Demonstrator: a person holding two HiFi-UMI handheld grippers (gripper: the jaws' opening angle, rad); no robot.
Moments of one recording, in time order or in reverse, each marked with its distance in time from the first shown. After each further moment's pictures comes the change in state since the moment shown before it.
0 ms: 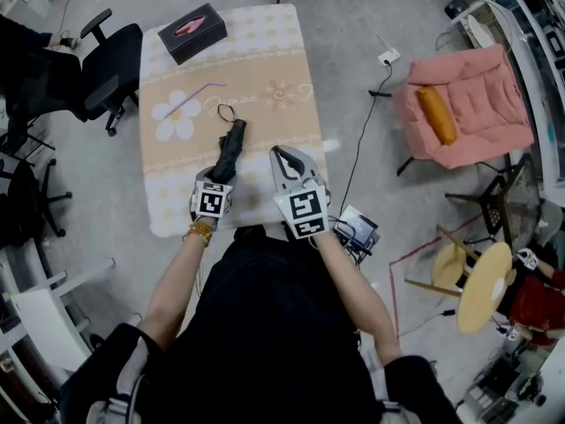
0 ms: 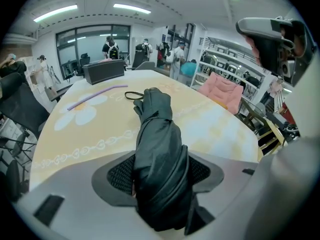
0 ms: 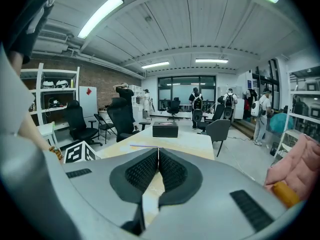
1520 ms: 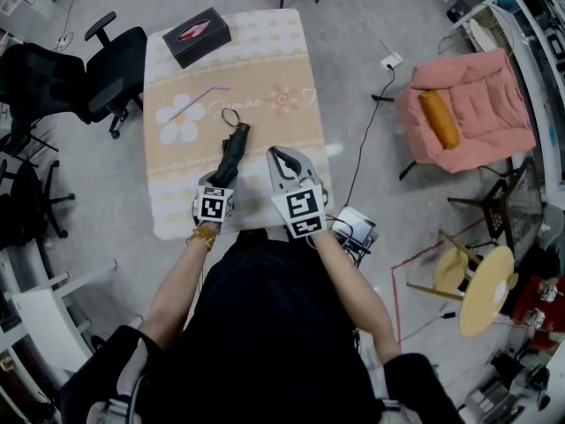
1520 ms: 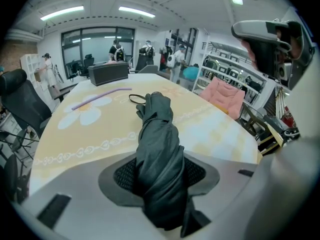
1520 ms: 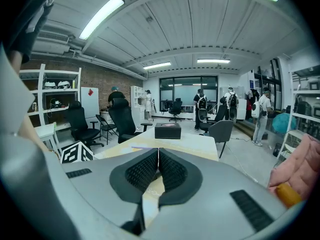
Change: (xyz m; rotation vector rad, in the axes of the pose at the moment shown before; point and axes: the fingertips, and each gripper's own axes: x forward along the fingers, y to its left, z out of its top) left arm -0.007 0.003 0.003 -0.039 -0.045 0.009; right arm 0.011 0.008 0.005 -0.004 -0.014 0.021
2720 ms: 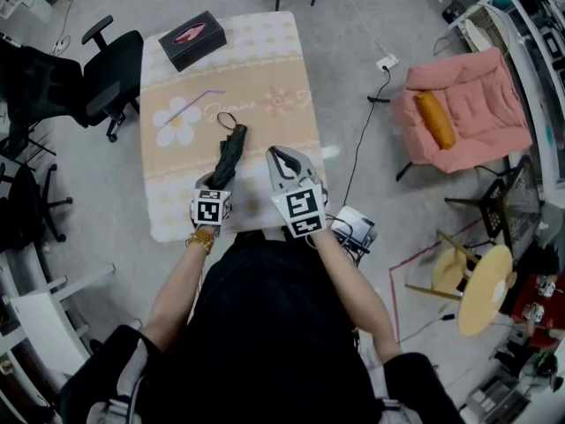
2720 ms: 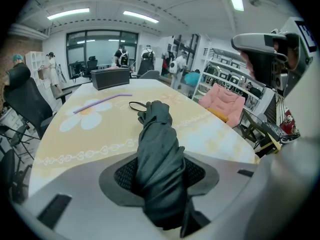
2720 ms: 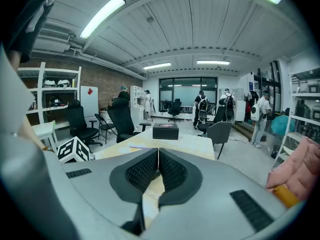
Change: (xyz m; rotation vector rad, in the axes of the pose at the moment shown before) left arm -0.012 -0.008 0.014 -0.027 -0.050 -0.002; right arm -0.006 -0.009 0.002 -0.016 -0.003 -0.014
